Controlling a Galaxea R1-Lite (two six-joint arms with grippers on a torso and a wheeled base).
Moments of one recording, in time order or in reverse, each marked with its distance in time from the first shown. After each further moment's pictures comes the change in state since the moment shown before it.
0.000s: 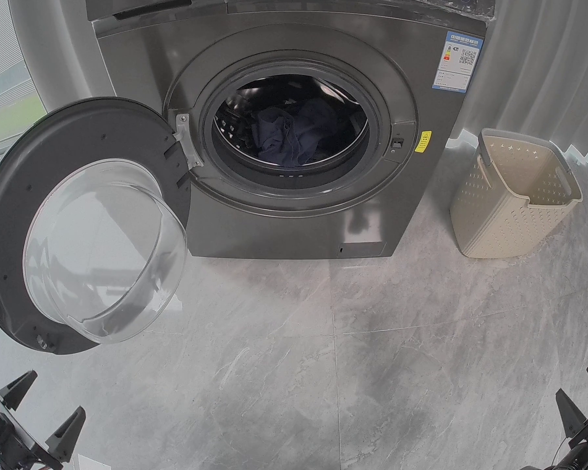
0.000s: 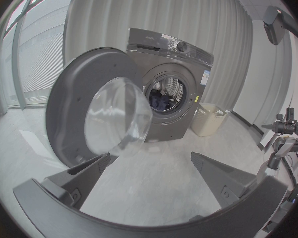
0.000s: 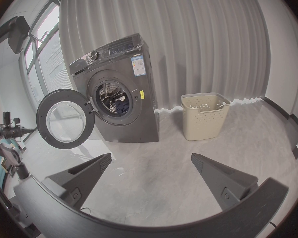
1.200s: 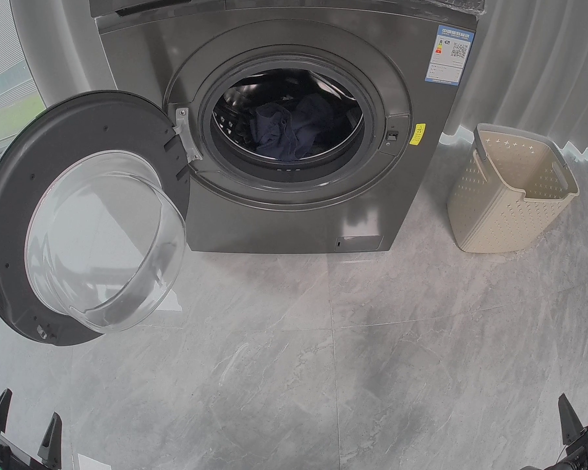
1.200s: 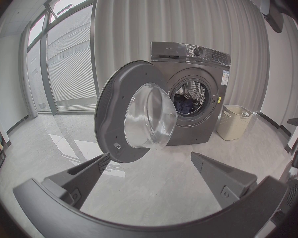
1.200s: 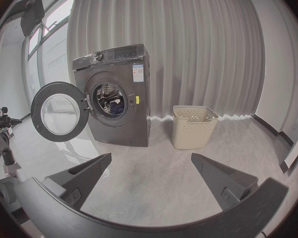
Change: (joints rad) left arm 0.307 -0.367 0.000 0.272 -0.022 0.041; right arm -0.212 -0.140 0.000 0.063 0.130 -0.132
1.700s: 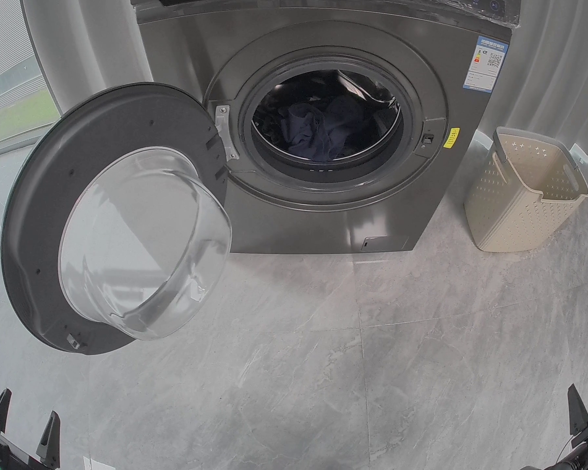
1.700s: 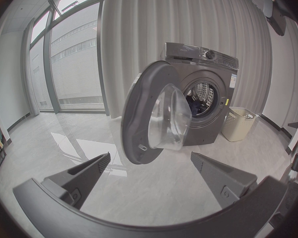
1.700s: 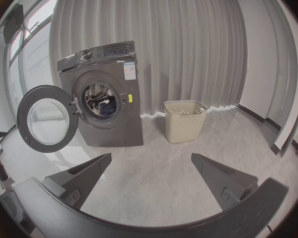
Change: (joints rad) left arm -0.001 0.000 0.000 -0.001 0.010 -0.020; right arm 0.000 -0.004 -0.011 0.041 -0.153 0.084
